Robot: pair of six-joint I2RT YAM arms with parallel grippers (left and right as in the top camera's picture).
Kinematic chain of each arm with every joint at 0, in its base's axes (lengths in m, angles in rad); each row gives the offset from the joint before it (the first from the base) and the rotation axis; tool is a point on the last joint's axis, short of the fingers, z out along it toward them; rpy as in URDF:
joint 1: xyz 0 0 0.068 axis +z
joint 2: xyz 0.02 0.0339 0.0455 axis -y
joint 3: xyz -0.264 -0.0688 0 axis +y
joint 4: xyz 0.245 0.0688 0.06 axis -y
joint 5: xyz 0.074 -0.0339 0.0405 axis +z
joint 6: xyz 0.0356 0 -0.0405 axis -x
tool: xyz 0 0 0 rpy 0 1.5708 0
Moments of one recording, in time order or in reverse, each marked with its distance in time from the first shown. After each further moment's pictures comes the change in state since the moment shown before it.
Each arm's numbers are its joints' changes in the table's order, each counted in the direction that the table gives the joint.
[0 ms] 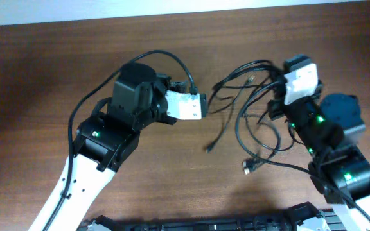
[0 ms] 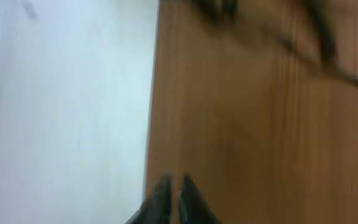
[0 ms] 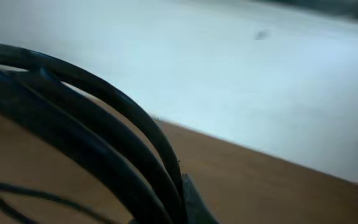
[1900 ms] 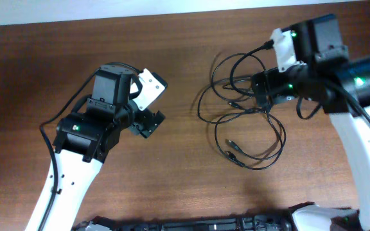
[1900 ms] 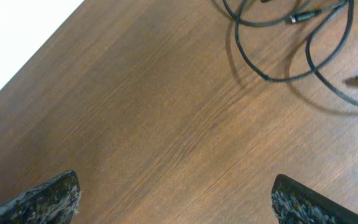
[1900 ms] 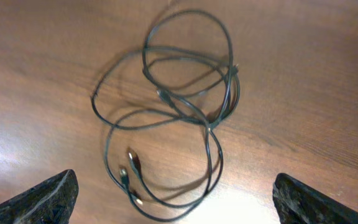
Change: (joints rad) left arm 0.179 0.000 0.000 -0.290 0.075 0.692; right arm 0.000 -0.630 -0.886 -1.147 -0.019 -0.108
